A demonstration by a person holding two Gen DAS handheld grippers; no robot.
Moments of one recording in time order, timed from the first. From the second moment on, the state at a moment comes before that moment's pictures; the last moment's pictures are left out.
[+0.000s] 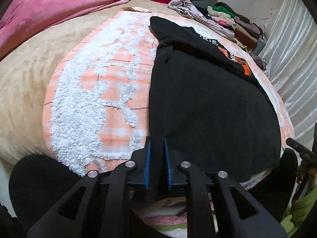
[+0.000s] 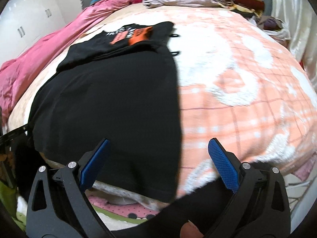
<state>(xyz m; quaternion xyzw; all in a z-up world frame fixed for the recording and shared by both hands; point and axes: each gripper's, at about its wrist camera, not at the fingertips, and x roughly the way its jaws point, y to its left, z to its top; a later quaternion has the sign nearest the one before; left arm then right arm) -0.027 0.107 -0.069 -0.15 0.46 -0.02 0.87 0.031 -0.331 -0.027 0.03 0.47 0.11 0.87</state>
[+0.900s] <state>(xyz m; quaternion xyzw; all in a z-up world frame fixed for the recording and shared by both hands) -0.037 0.104 -0.065 -0.13 0.47 -0.04 0.87 0.029 -0.324 -0.052 0.00 0.51 0.14 0.85</state>
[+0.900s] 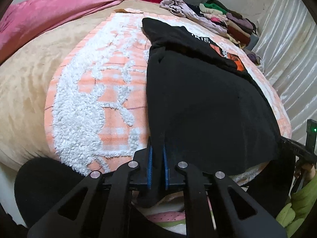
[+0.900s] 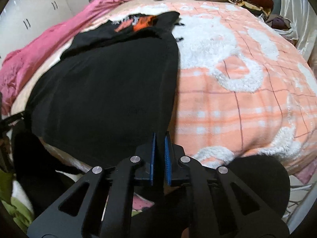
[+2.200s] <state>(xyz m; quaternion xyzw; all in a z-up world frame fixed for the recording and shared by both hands) -0.026 0.092 -0.076 -0.15 0.47 -0.05 0.87 0.032 -0.329 -0.060 0.04 0.50 0.18 0.85</state>
